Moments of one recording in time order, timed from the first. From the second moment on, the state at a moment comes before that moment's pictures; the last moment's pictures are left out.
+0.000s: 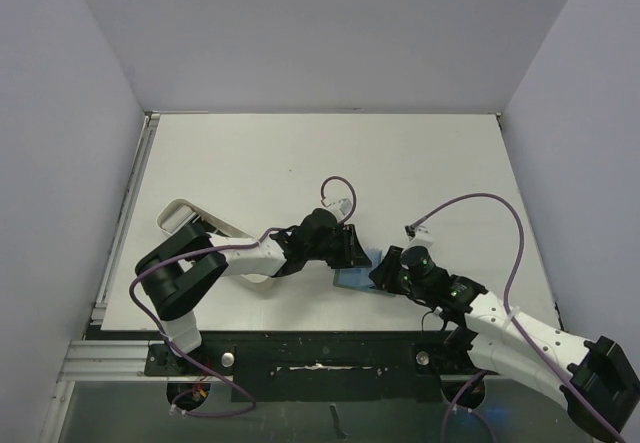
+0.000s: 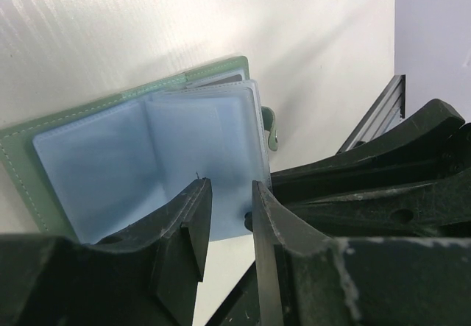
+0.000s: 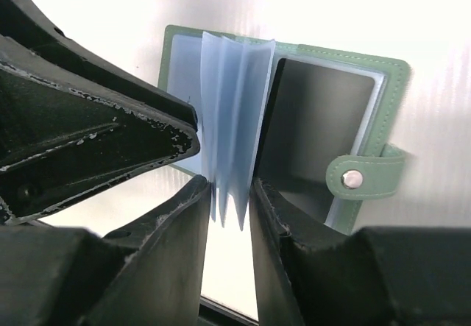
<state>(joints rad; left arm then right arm) -0.94 1.77 0.87 0.32 0.24 -0.96 0.75 0.82 0.32 -0.22 0.13 0.85</state>
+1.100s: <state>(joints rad) -0.94 1.69 0.92 0.05 0.06 -0.83 0.76 0.86 0.39 -0.32 0.20 0.85</state>
